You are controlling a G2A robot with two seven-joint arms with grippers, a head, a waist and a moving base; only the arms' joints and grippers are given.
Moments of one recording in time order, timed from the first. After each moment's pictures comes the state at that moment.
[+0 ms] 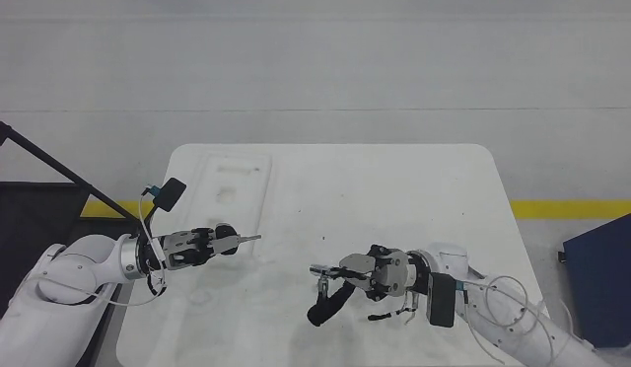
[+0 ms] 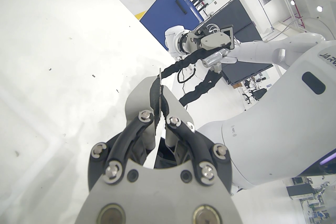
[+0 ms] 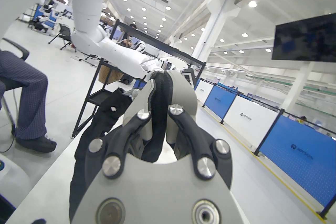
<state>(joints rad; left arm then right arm) 1.54 -0.81 -1.60 -1.76 -0.33 -0.73 -1.09 -0.98 -0.93 0.60 -1.49 -1.53 -0.49 -1.27</state>
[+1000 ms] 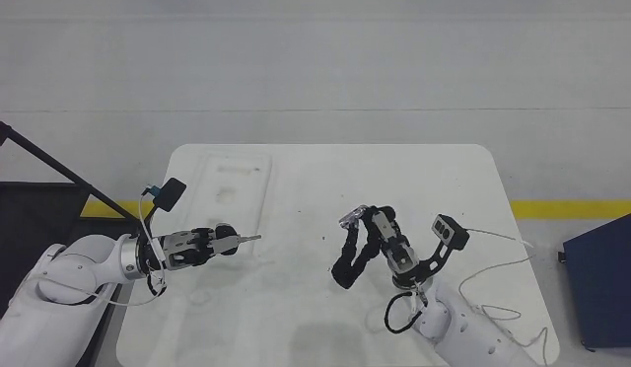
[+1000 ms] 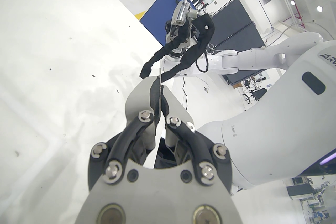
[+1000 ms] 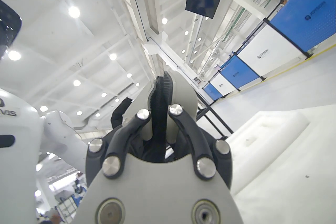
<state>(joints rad) 1.54 -0.81 -1.60 -1.76 -0.33 -0.73 -1.09 -1.19 -1.05 0.65 -1.46 -0.40 -1.02 -0.79</state>
